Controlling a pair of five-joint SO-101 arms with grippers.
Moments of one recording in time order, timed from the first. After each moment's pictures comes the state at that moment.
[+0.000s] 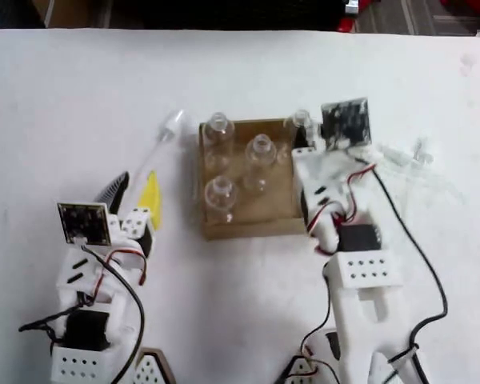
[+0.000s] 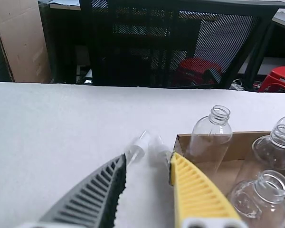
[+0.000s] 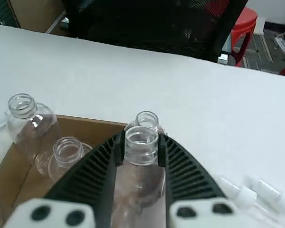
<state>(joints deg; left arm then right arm) -1.2 -103.7 92.2 34.7 6.5 -8.9 -44.4 57.7 15.6 8.5</state>
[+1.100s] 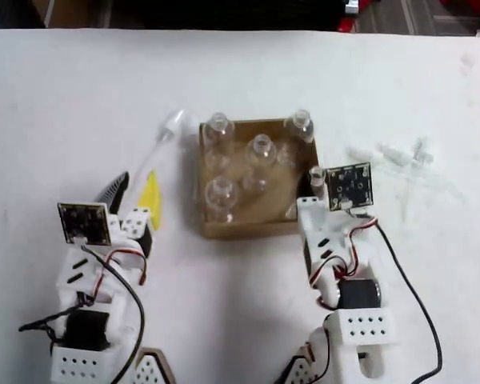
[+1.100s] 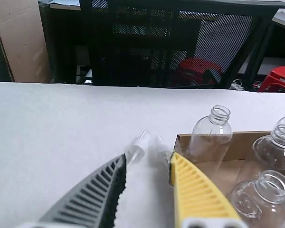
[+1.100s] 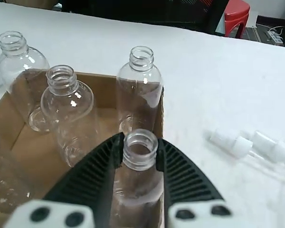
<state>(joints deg) -1.2 -103.7 92.2 34.7 6.5 -6.7 -70.4 81.7 19.5 8.5</state>
